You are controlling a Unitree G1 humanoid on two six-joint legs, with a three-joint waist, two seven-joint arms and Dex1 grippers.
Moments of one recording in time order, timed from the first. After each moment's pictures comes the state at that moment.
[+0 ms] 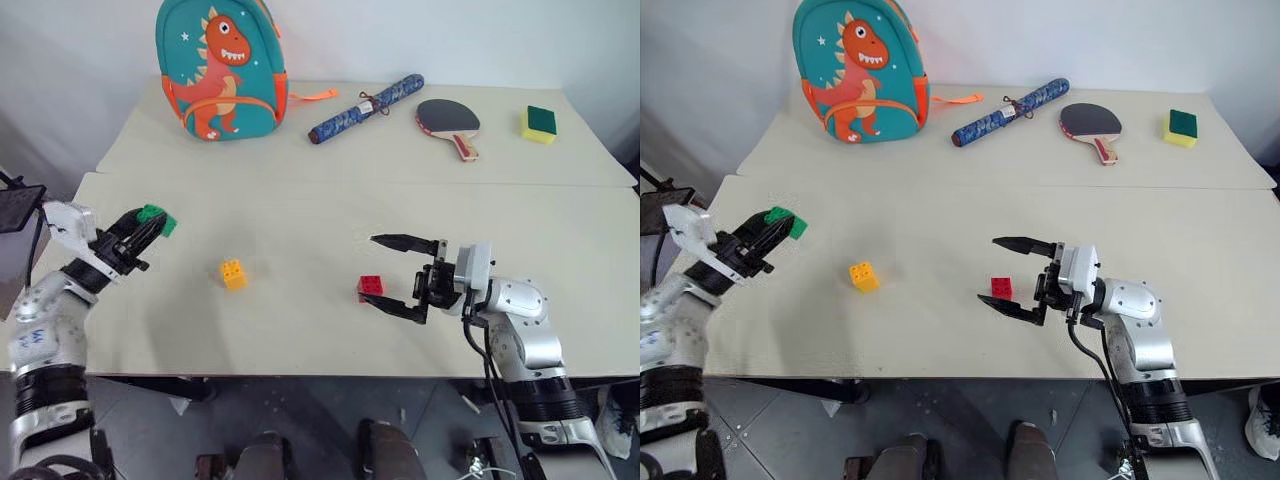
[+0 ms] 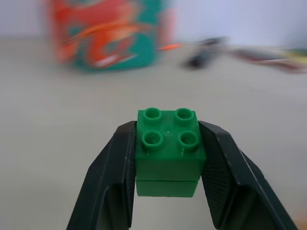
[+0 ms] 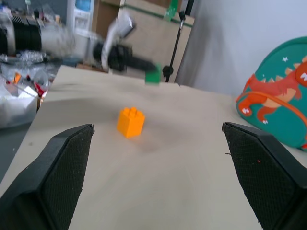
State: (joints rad) left arm -0.38 0.72 0.41 0.20 -0.62 0.25 -0.89; right arm -0.36 -0.47 -0.02 0.02 0.47 -0.17 1.23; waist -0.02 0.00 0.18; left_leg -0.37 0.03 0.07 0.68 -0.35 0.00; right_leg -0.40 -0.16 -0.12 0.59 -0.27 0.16
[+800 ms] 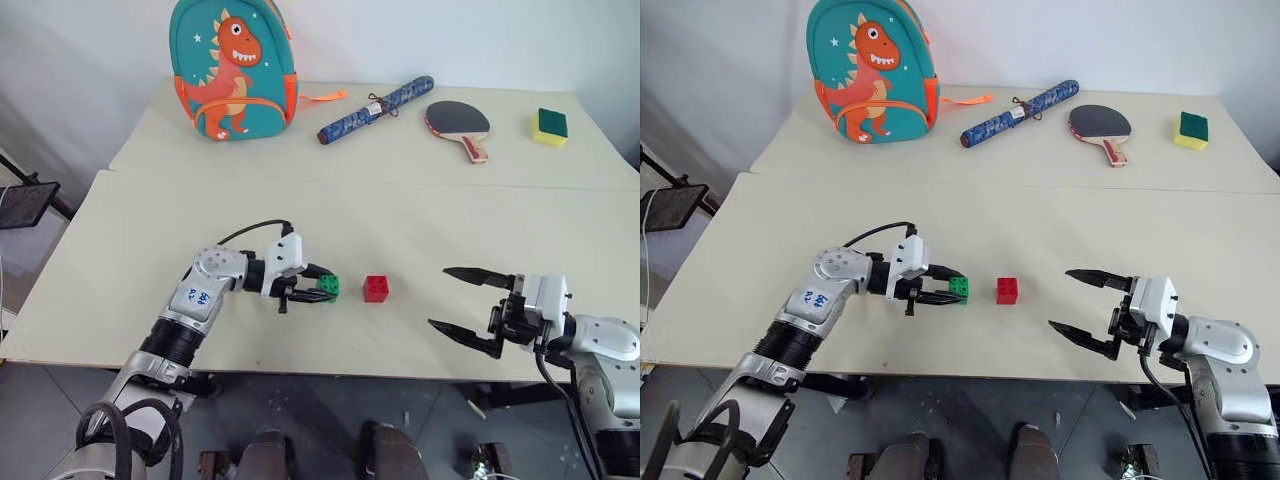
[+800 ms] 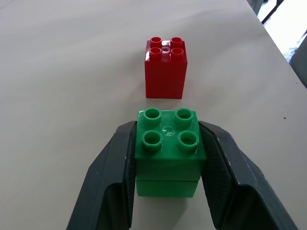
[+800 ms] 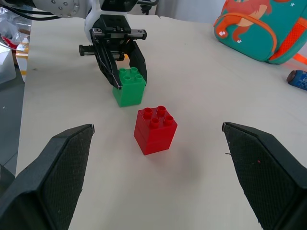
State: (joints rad) left arm -0.69 0.44 -0.28 0.35 -0.19 0.07 -1.15; right arm -0.07 -0.68 -0.22 -0.04 0.52 -0.13 1.25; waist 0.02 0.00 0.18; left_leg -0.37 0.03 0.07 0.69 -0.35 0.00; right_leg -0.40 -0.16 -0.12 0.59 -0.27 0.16
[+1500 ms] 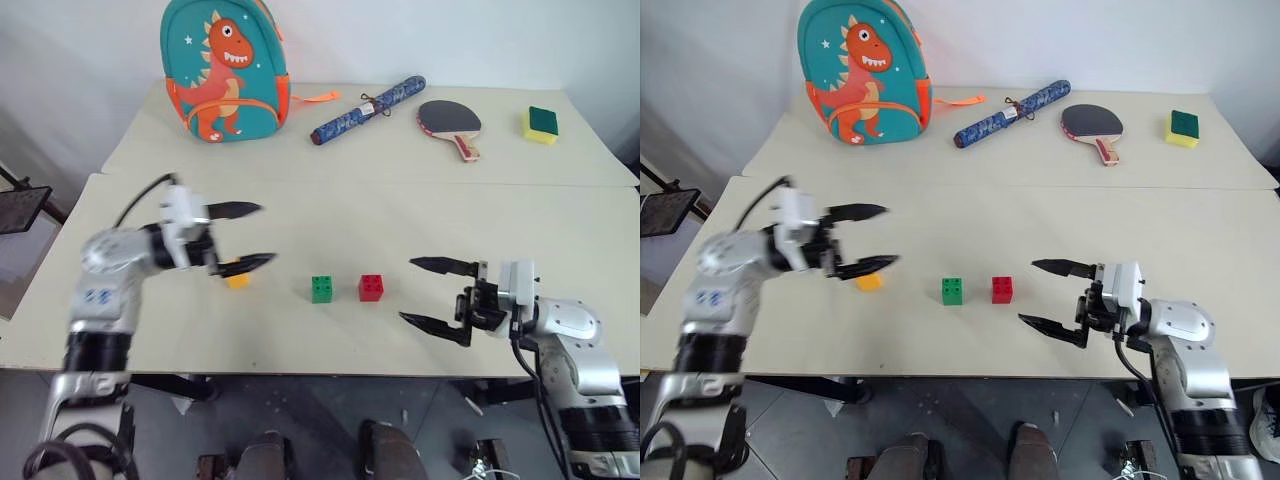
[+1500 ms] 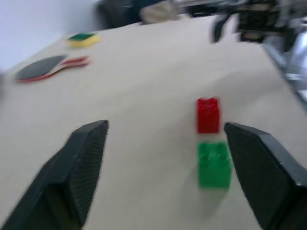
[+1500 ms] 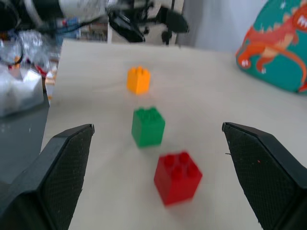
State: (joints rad) left arm -0.46 0.63 0.23 0.19 -0.42 0.07 -1.08; right arm -0.24 -0.57 -0.09 -0.03 0.56 -0.08 1.28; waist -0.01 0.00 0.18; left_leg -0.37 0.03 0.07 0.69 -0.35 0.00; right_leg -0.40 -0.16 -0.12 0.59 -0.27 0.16
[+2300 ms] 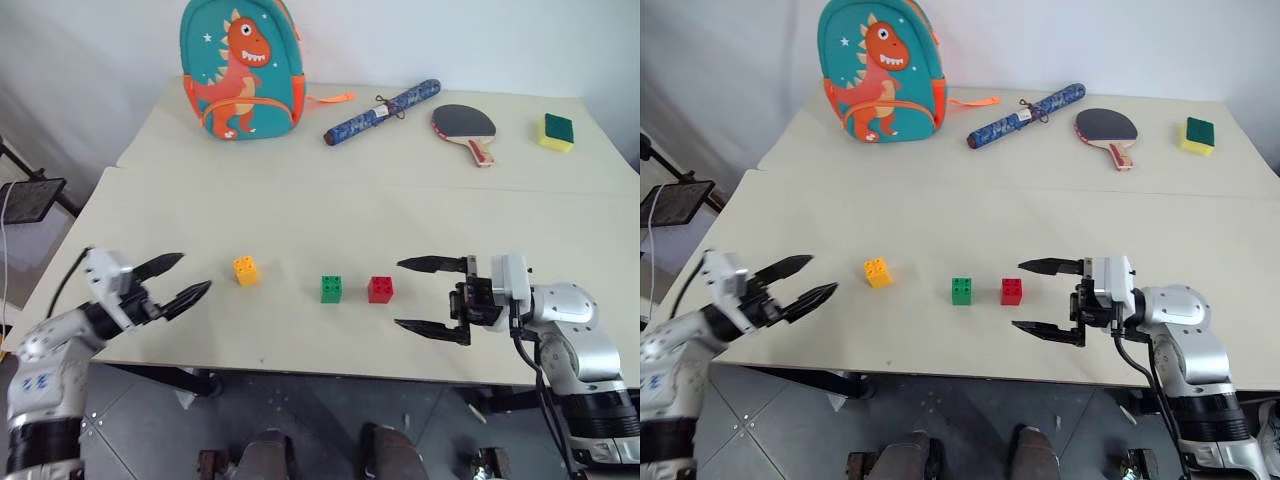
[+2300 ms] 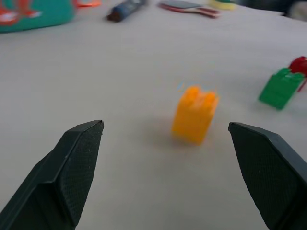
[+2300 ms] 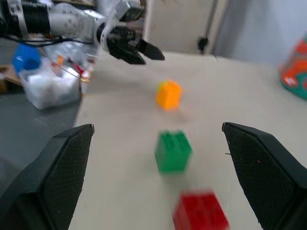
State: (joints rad) left arm -0.20 0.64 0.32 0.17 -0.48 0.15 -1.01; right arm -0.25 -0.64 -0.09 -0.04 0.56 -0.03 1.35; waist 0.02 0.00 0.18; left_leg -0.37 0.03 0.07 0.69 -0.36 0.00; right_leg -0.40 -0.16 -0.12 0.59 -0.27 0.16
